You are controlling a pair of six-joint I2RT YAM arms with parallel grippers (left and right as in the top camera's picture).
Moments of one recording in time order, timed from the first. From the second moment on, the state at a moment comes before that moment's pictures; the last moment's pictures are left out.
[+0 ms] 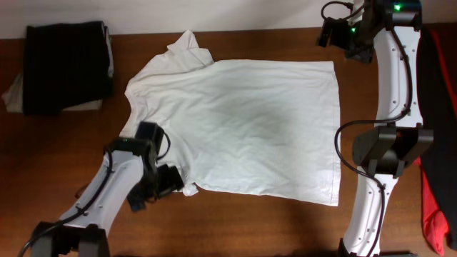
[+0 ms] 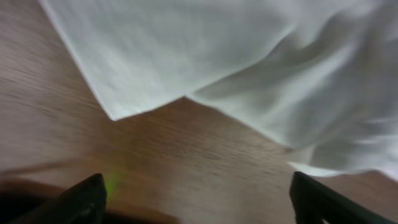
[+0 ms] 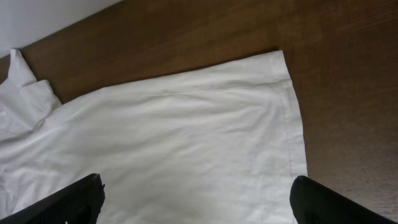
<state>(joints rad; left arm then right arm) -0.17 1.51 0.89 -1.09 0.07 -0.59 -0.10 2.39 2.65 -1.40 -0.25 0.24</state>
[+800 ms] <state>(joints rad) -0.17 1.54 0.79 -0.79 -0.10 -0.66 -0.10 2.39 2.65 -1.40 -0.25 0.24</state>
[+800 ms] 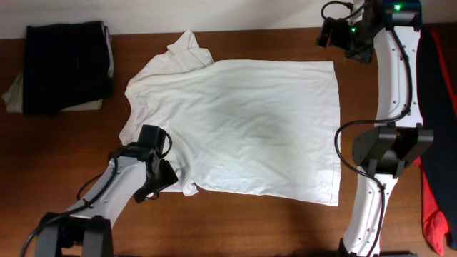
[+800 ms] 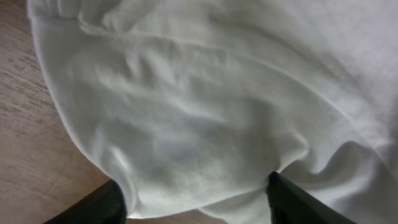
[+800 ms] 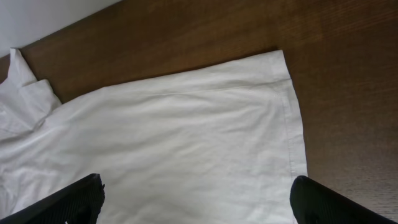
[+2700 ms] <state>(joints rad) -0.17 1.60 0.97 -0.97 -0.05 -0.63 -0.19 1.57 0.87 -1.07 -0.13 0.48</state>
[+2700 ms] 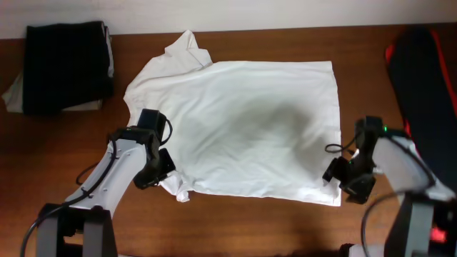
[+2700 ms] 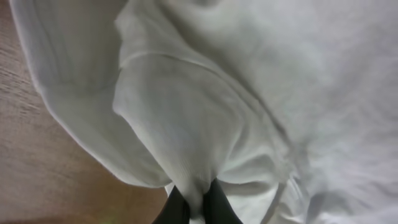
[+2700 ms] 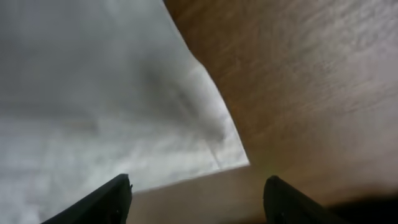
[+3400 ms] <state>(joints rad) -0.17 1.60 0.97 -0.95 -0.05 -0.63 -0.19 1.36 0.59 -0.86 -0.12 0.65</state>
